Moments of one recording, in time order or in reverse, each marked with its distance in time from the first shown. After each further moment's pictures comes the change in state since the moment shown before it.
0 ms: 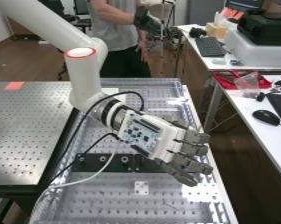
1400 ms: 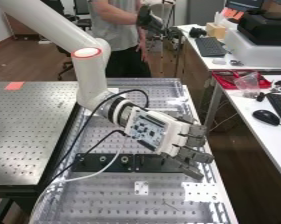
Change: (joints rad) arm 0.029 -0.025 0.026 0.033 0.032 0.003
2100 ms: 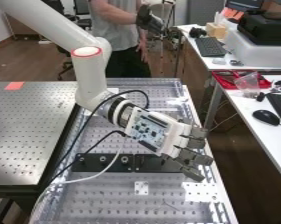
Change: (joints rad) arm -0.014 0.002 0.014 -0.038 -0.024 -0.030
